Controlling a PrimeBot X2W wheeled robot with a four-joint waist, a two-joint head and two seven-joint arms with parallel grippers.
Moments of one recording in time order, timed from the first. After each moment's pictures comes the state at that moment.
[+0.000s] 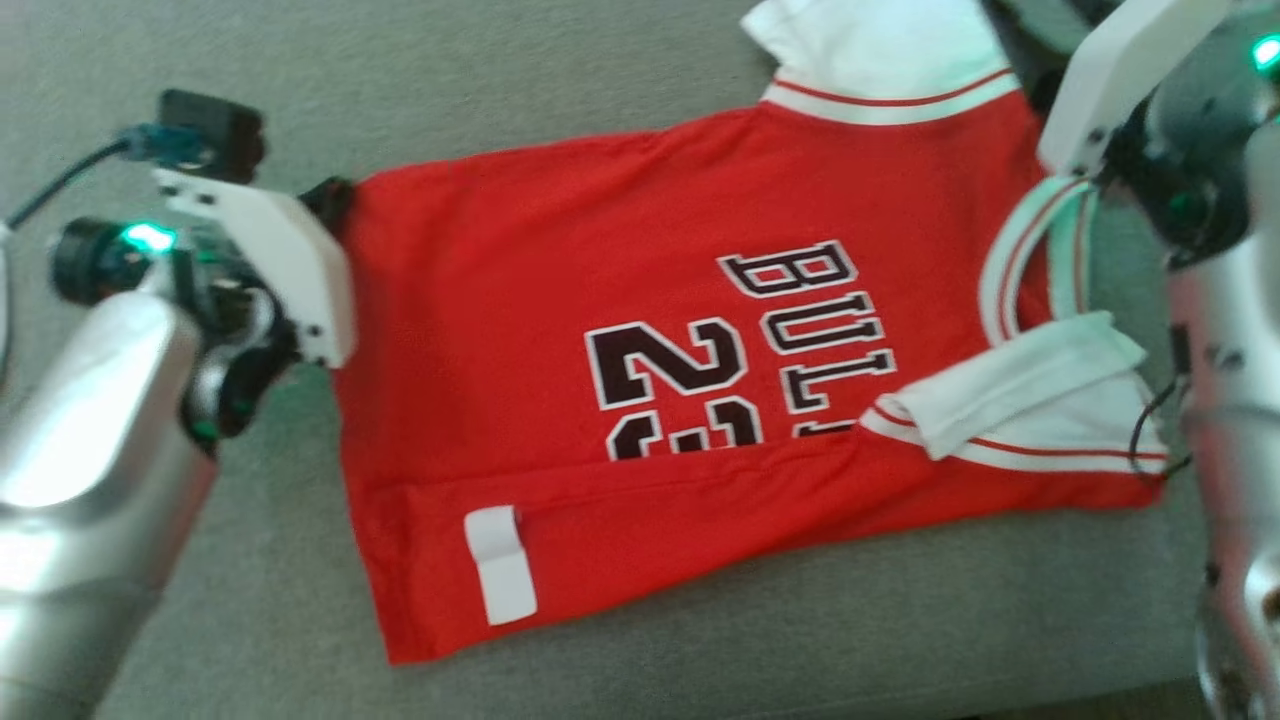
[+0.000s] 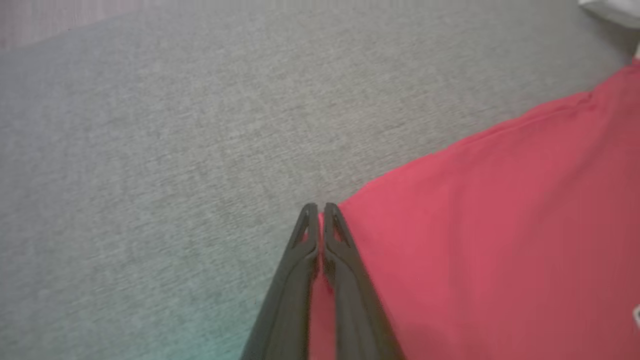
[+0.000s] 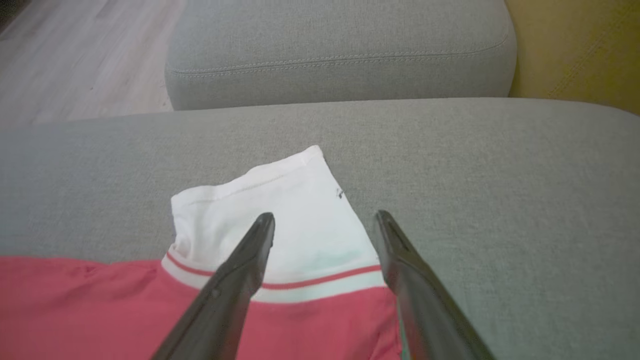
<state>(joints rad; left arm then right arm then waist) -0.76 0.50 -0.61 0.34 -0.73 0.01 0.59 -0.84 -0.21 0.12 0.42 0.36 0.12 0.66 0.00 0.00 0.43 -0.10</state>
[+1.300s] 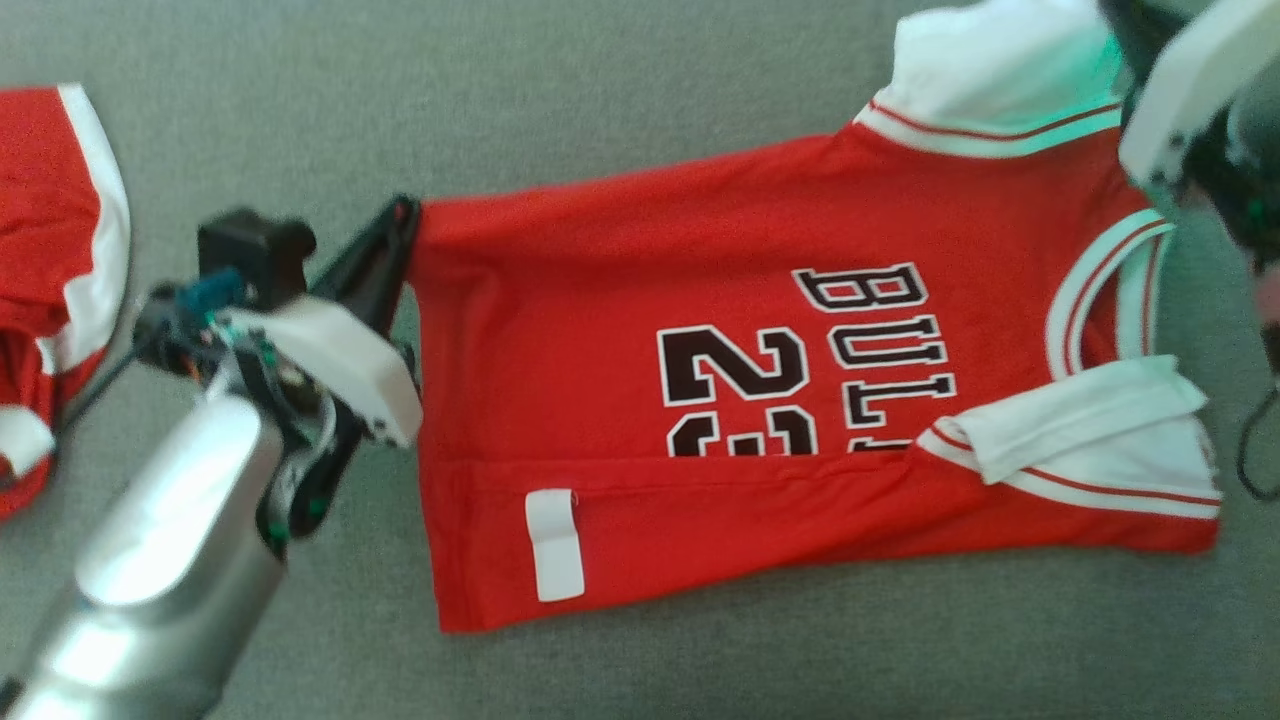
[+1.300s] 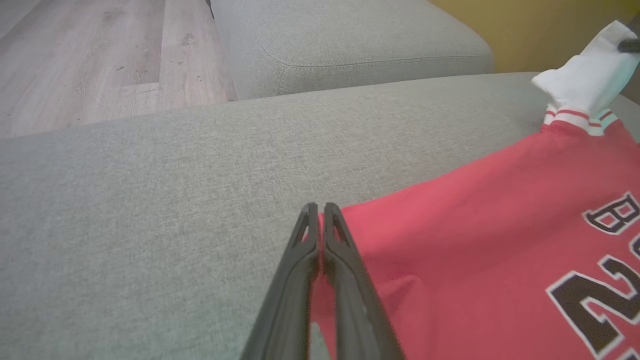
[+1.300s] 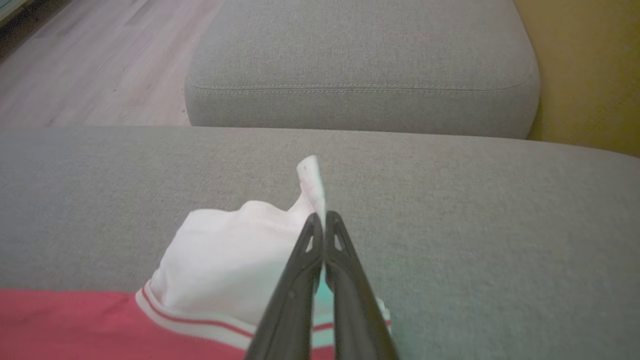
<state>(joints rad) -0.62 0.44 -0.62 0.25 -0.66 0.03 0.19 -0.95 -0.40 0.33 0.66 0.56 0.12 0.45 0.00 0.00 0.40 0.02</state>
